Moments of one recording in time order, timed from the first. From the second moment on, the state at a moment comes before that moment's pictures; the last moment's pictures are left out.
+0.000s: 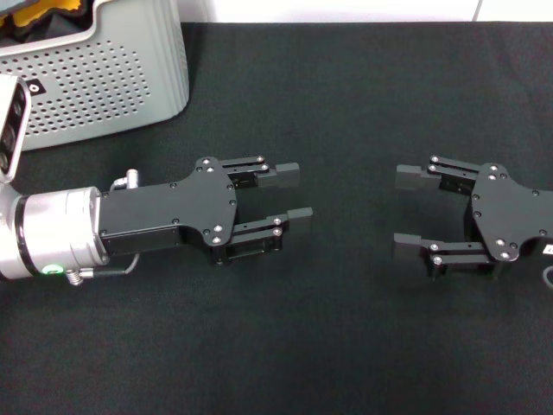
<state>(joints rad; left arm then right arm) -0.42 -2.05 1.08 0.54 1.49 1.71 -1.14 0.46 2.01 -1.12 -0.59 -1.47 -1.75 1.16</state>
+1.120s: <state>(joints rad) -0.31 -2.09 0.65 0.57 1.43 1.67 -0.83 0.44 2.01 -1.12 -0.58 -1.46 -1.75 1.13</state>
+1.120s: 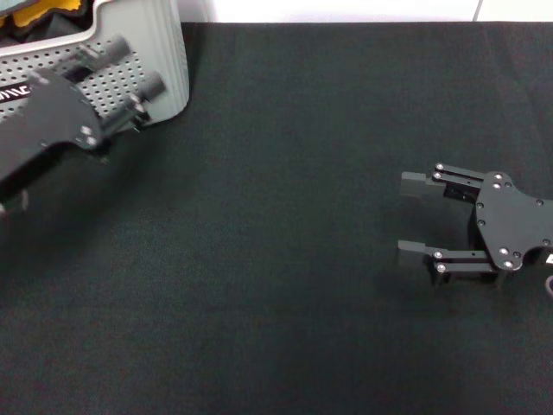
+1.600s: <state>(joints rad) -0.31 -2.10 0.64 0.50 1.19 1.60 -0.39 0.45 2.01 -1.12 -0.58 -1.46 -1.74 1.12</state>
